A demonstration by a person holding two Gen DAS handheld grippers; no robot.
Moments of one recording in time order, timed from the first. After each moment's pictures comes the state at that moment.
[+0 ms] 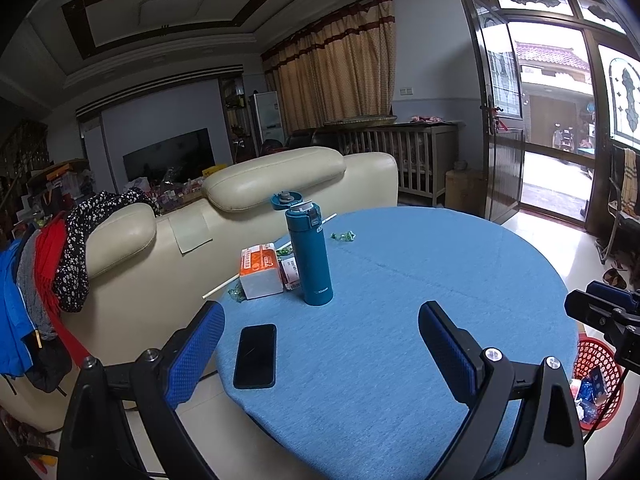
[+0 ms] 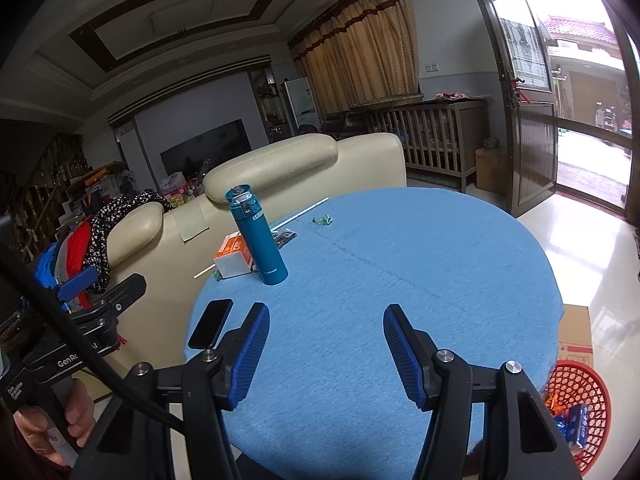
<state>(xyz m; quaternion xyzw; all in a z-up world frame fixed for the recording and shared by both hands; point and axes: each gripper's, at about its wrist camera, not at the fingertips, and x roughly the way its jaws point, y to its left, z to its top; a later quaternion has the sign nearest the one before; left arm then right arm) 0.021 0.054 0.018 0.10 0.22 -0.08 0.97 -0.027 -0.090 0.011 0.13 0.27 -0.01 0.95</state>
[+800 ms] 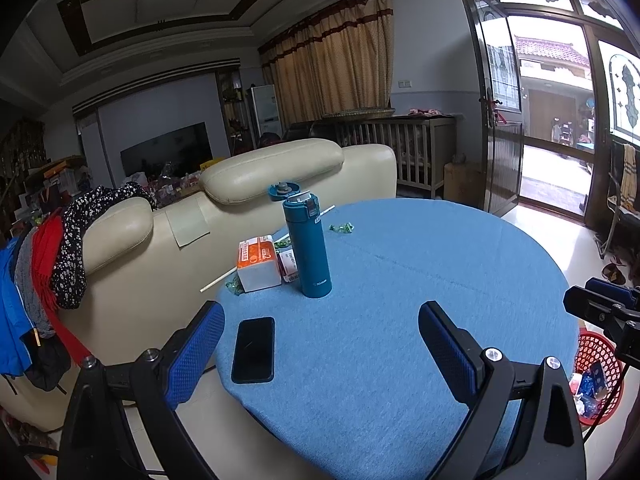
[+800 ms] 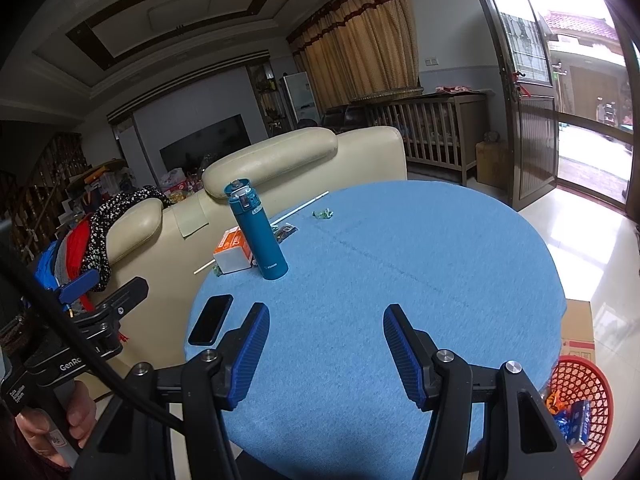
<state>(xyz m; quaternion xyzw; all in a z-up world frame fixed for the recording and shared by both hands) 0.025 0.055 0.012 0.10 0.24 -0.09 0.96 -0.024 -0.088 0.003 0.14 0.28 -0.01 0.95</state>
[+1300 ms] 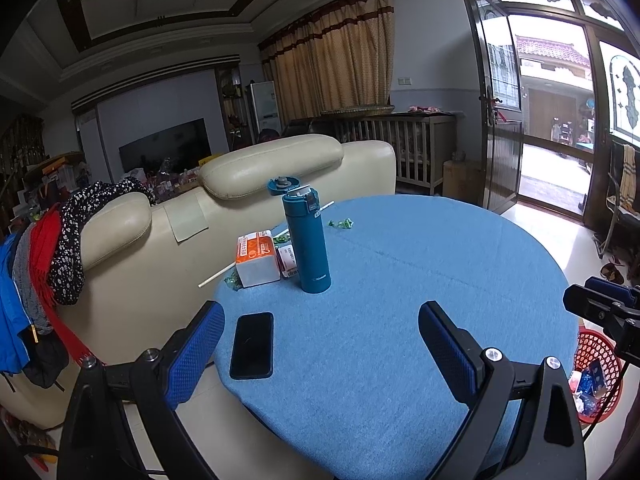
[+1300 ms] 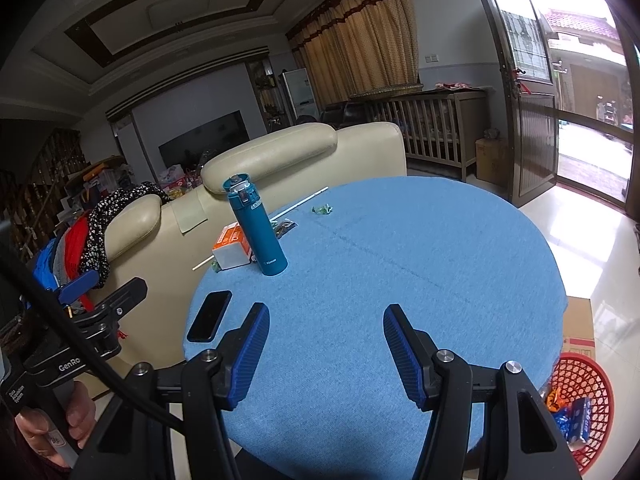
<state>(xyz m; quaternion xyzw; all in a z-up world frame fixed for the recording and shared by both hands) 0.026 0.058 0.009 0.09 0.24 -0.09 0.96 -0.023 -0.086 0.002 0.14 0.28 -0.01 0.95</state>
